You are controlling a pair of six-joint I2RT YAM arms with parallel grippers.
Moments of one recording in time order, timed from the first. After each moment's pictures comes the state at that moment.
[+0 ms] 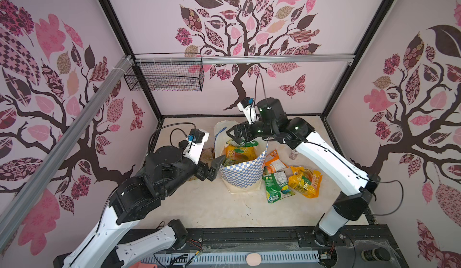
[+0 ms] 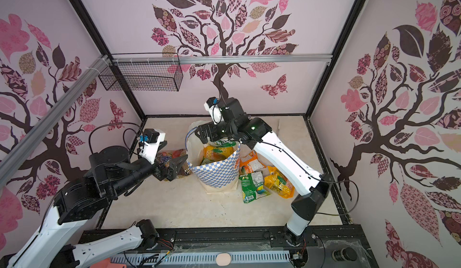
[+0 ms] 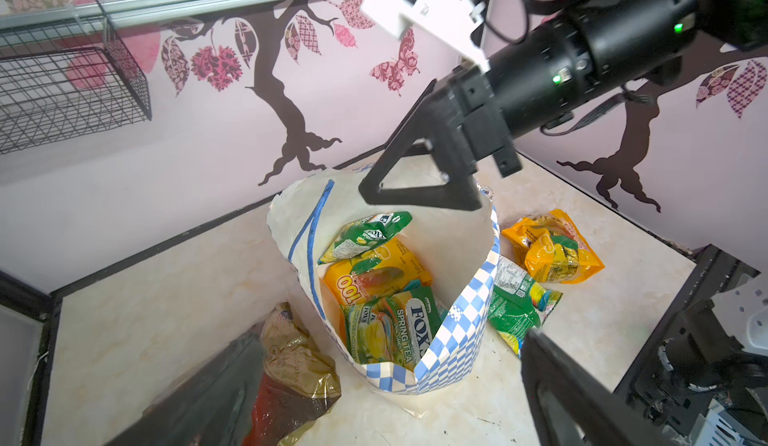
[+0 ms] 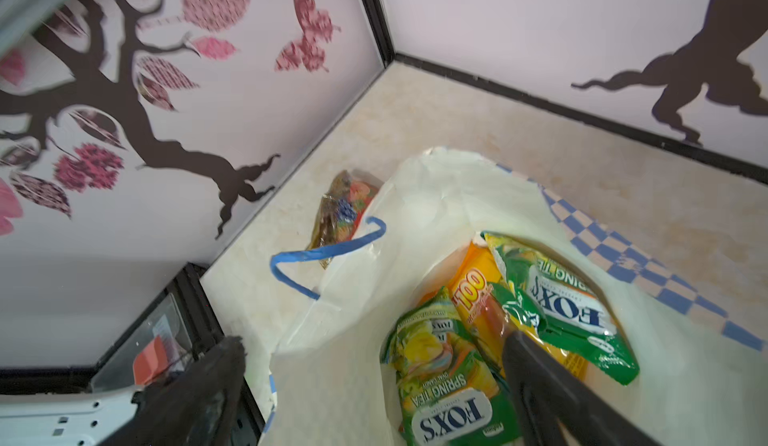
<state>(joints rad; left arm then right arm) -0.86 0.85 1.41 -0.89 -0.25 -0.06 0.77 1.73 1.98 -0.83 -0.17 0.27</state>
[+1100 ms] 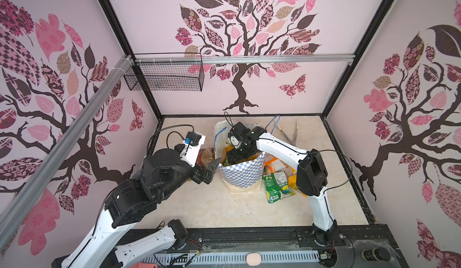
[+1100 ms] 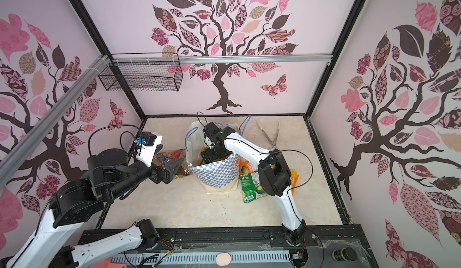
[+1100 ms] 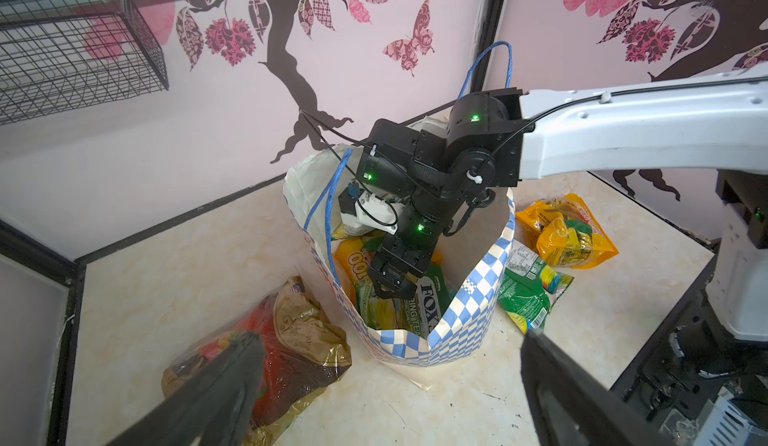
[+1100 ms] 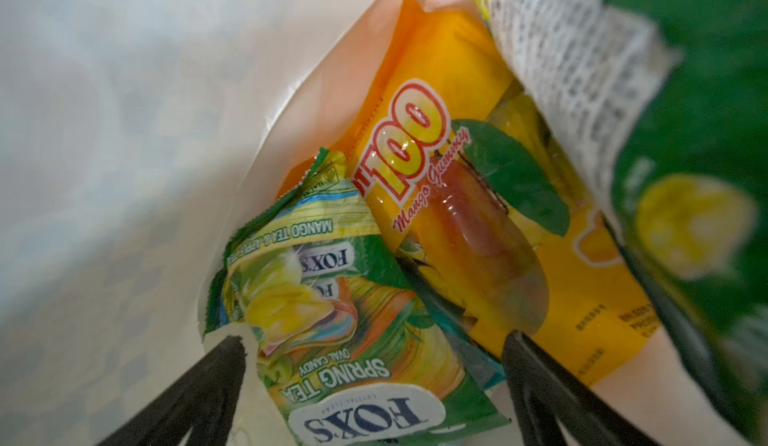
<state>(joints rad) -0.86 0.84 1.41 -0.95 -0.27 -0.07 0.76 2.13 1.90 -0.98 -0.11 0.20</state>
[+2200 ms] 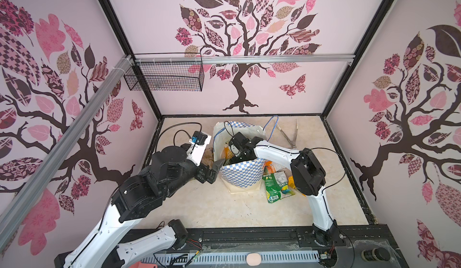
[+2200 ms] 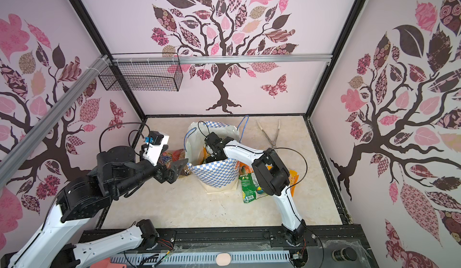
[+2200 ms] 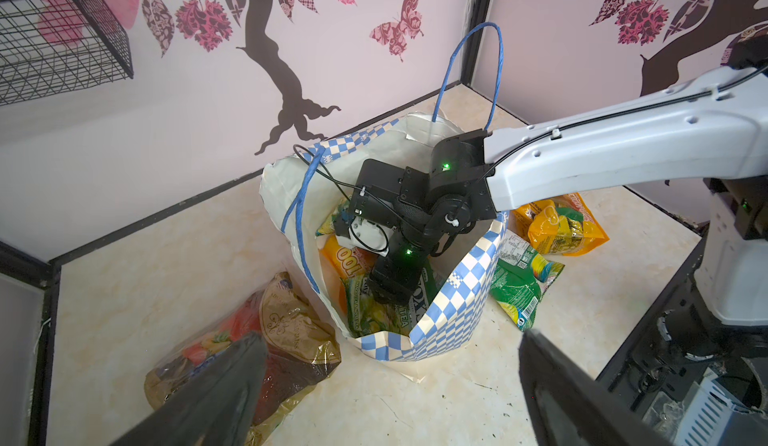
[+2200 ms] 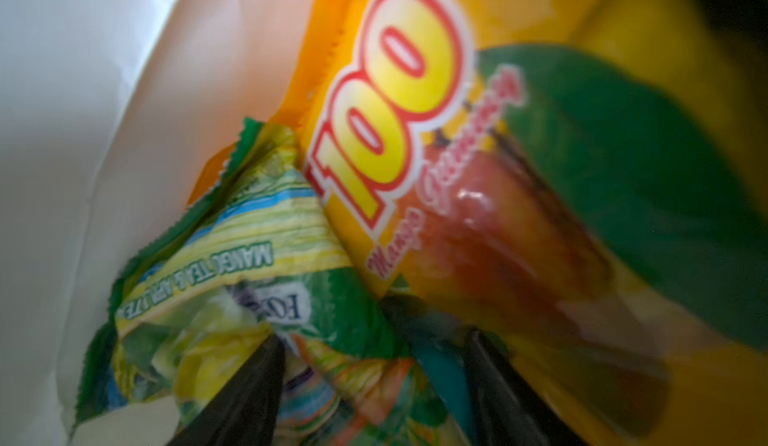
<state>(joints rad) -0.86 0.87 1.41 -0.95 -0.24 -0.08 0.77 2.15 1.69 -0.76 -0.12 0.21</state>
